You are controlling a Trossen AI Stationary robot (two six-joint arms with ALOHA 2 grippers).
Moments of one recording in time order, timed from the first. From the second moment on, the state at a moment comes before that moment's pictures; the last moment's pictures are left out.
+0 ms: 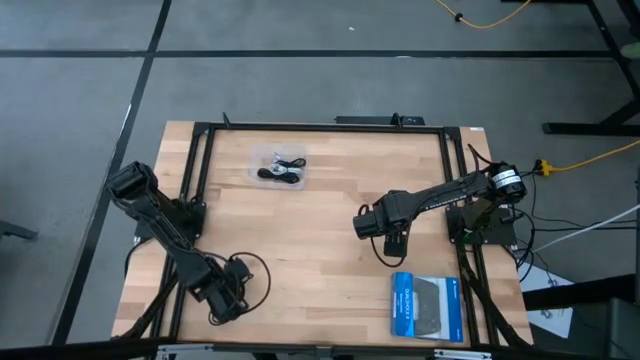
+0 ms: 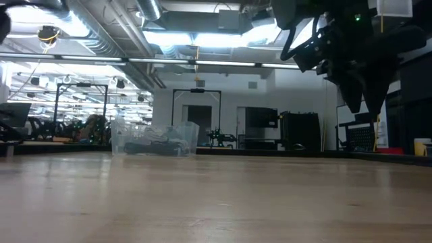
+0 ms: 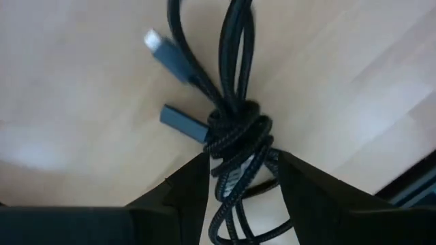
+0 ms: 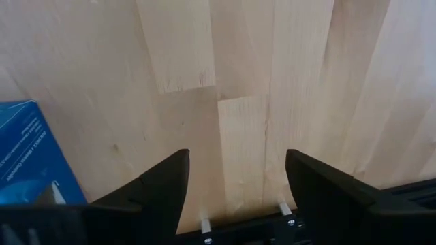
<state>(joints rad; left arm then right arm) -0.86 1.59 0.96 -0.77 -0.01 -1.67 0.21 1.74 1.29 -1.37 0.10 0.34</state>
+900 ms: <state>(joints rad) -0.82 1.56 0.81 -0.56 -0.18 -1.80 0.21 1.74 1.29 -1.37 0.10 0.33</state>
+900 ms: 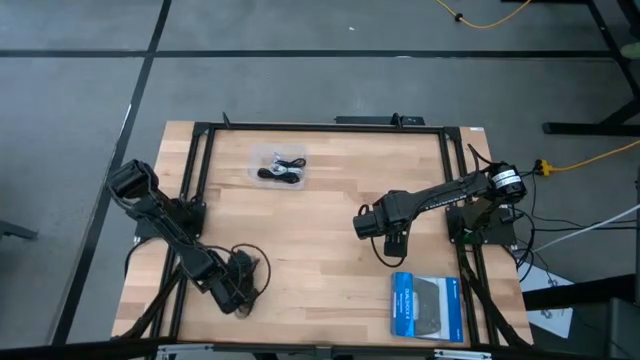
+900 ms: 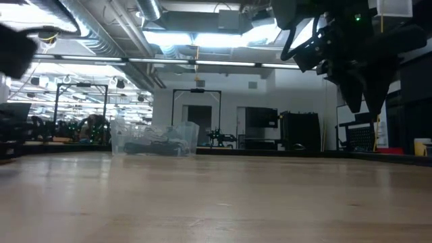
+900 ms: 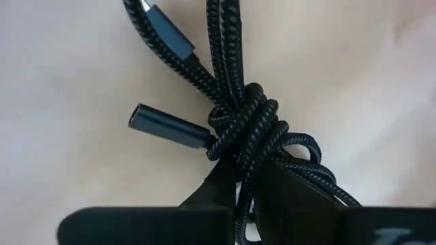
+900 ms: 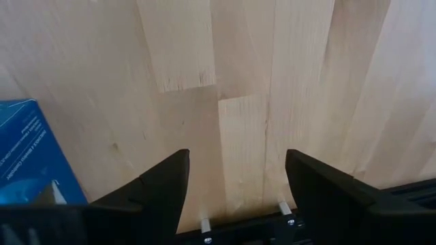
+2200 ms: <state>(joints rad) 0.43 1.21 1.11 -0.37 -0.77 0.42 0.21 1.74 1.29 -1.37 0.10 0.33</state>
